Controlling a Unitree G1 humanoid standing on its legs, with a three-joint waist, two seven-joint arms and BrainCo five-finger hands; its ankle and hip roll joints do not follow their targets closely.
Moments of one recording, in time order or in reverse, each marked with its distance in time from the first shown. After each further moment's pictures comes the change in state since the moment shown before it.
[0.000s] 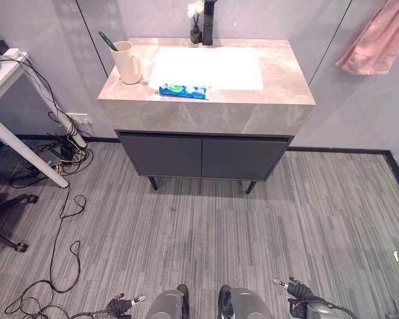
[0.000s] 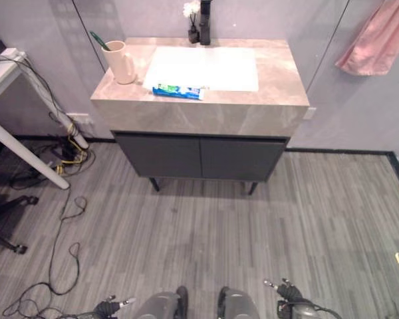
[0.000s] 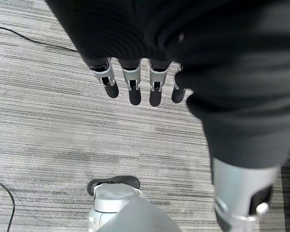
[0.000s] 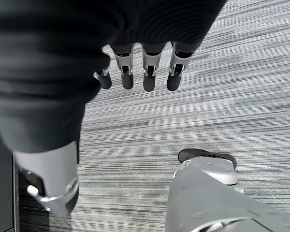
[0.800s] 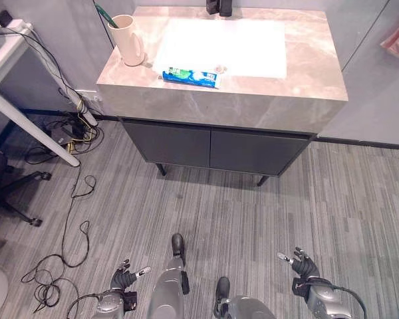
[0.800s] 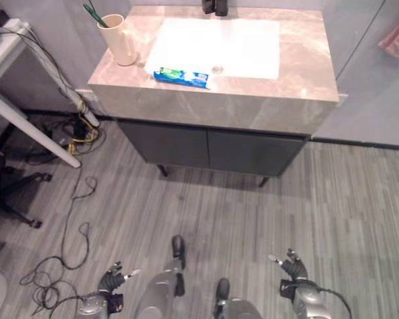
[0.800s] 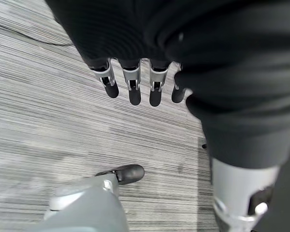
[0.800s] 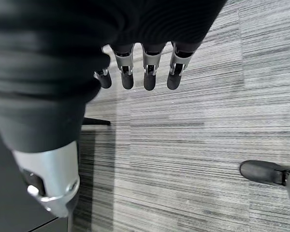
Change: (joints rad) left arm 0.082 0.024 0.004 -0.362 -0.015 -0.077 0.075; right arm 0.035 -0.024 0.002 -0.258 0.035 -0.075 -0.064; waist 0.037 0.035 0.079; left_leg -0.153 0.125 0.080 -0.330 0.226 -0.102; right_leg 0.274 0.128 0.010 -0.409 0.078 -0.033
